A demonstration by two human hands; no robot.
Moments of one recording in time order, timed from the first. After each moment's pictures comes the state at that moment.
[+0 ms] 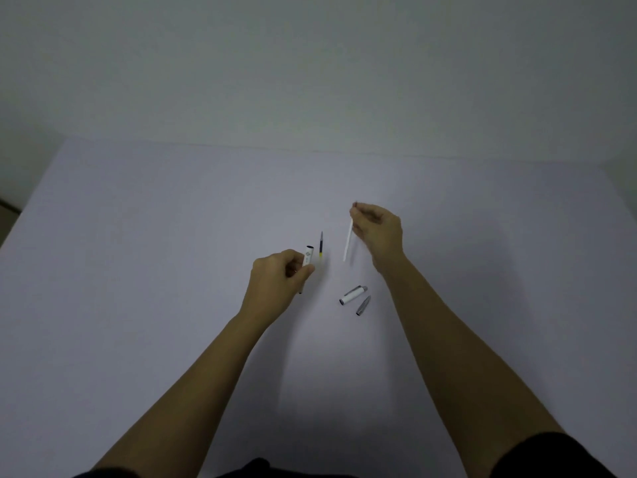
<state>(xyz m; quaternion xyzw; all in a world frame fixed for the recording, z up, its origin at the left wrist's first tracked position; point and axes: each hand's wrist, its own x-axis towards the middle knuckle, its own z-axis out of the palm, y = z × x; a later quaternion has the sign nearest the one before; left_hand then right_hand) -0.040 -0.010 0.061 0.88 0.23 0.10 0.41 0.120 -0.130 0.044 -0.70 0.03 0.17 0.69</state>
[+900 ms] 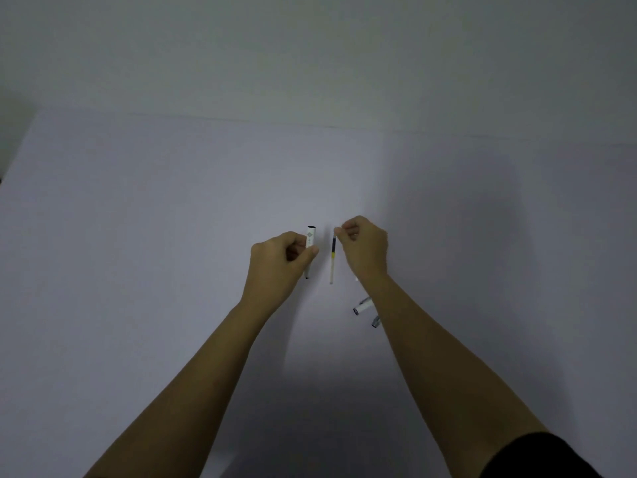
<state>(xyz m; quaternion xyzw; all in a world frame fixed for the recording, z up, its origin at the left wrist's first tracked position) 0.001 0.023 0.035 0.84 0.28 0.10 0.45 0.119 -0.087 -0.021 -0.89 -0.09 0.12 0.42</state>
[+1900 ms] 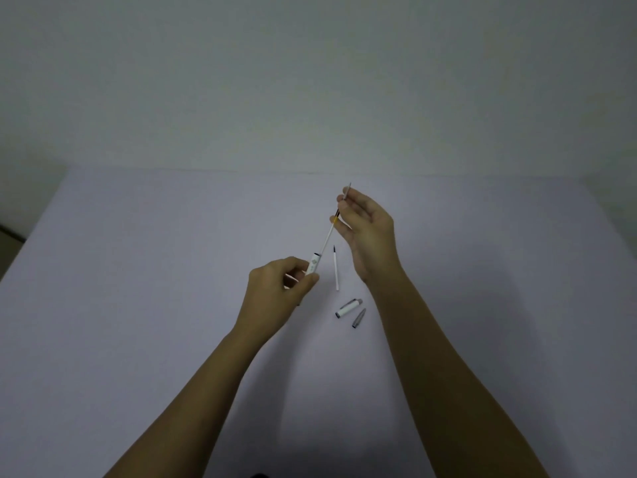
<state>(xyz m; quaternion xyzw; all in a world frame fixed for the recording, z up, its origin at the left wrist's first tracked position) -0.047 -0.021 0.102 0.86 0.20 0.13 0.46 0.082 -0.119 0.128 -0.54 -0.03 0.20 0.82</state>
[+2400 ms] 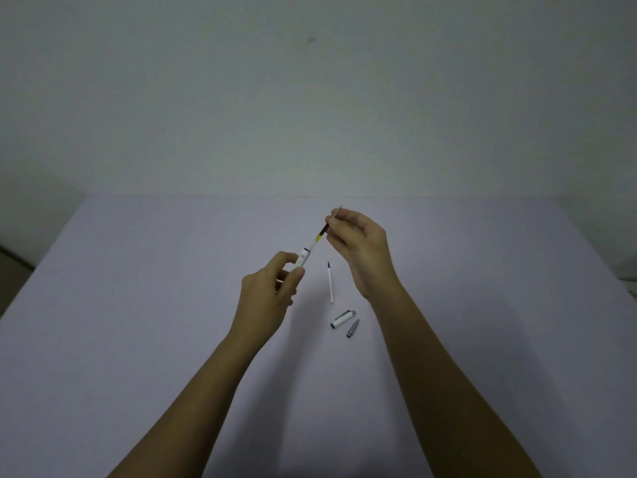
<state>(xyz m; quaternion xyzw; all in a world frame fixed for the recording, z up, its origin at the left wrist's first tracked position) -0.065 -0.030 0.133 0.84 0.21 0.16 0.48 0.053 -0.139 0.160 -0.58 -0.09 0.20 0.79</state>
